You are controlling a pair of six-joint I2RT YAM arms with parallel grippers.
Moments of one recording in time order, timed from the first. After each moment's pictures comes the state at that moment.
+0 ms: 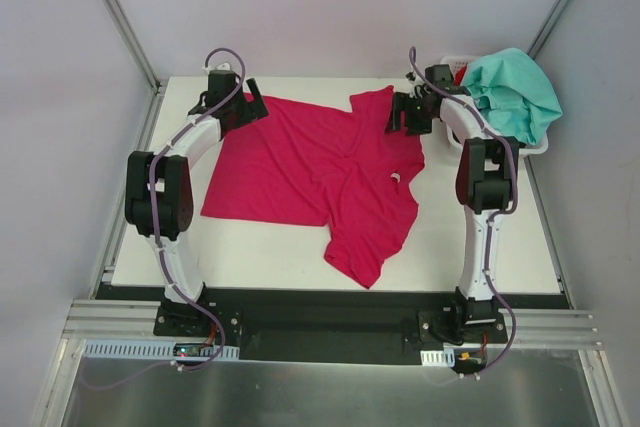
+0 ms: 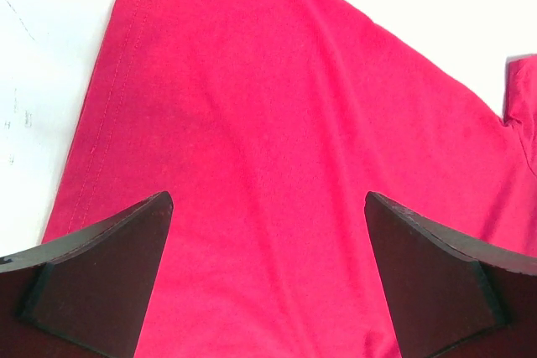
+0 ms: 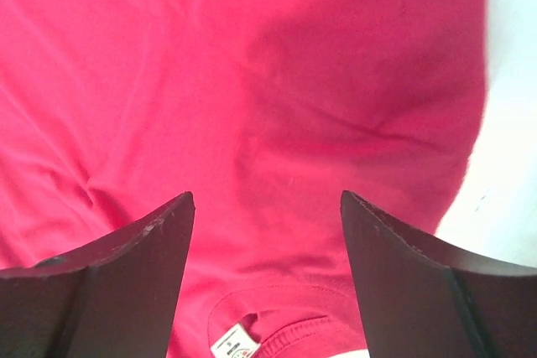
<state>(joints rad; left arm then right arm) -0.14 1.91 1.46 -0.20 0.02 -0.49 0.12 2.28 1.92 -0.67 -0.37 0.09</state>
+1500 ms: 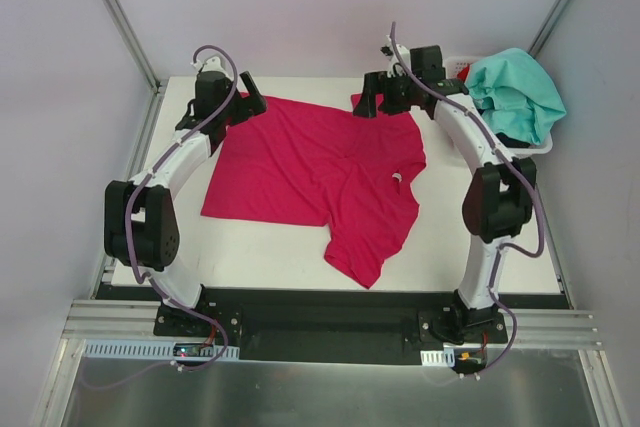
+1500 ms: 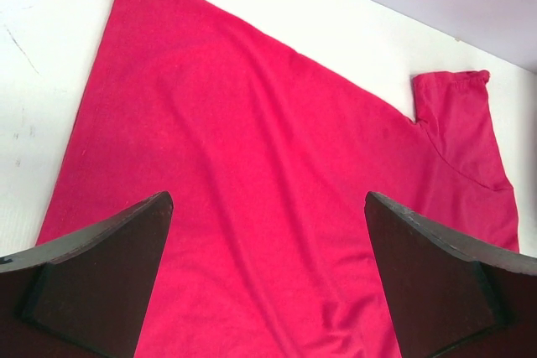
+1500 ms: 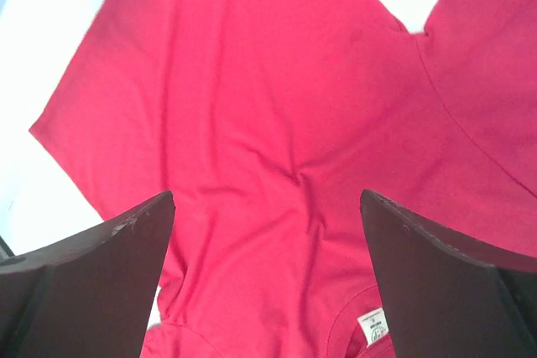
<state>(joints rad) -0.16 1.67 1.28 -0.07 0.03 -0.50 0.28 1.94 1.83 -0.57 -0.50 0.07</state>
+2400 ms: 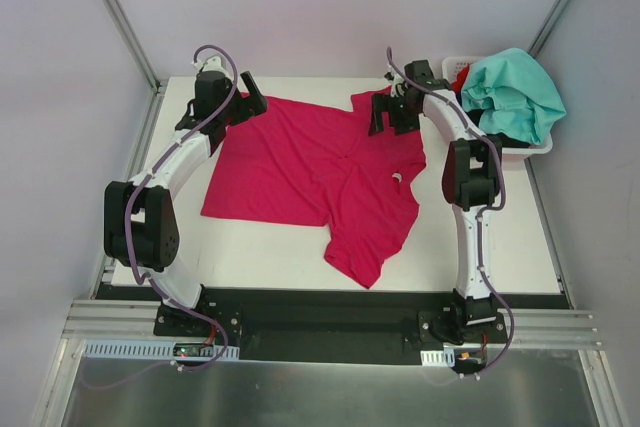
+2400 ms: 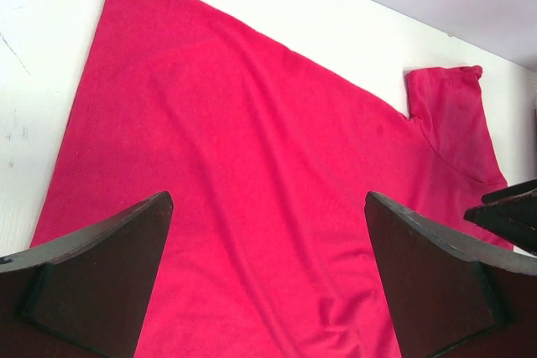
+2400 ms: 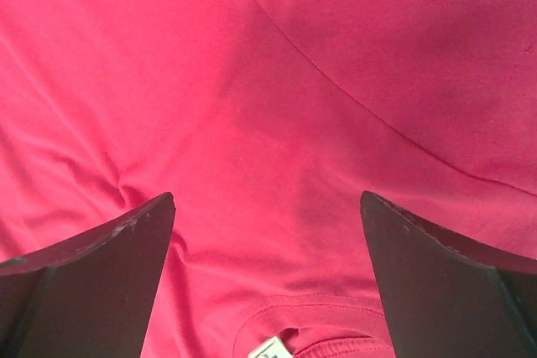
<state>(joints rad) -0.16 1.66 1.28 -0.08 0.04 -0.50 0.20 2.39 2.15 -0.83 -0.34 0.02</state>
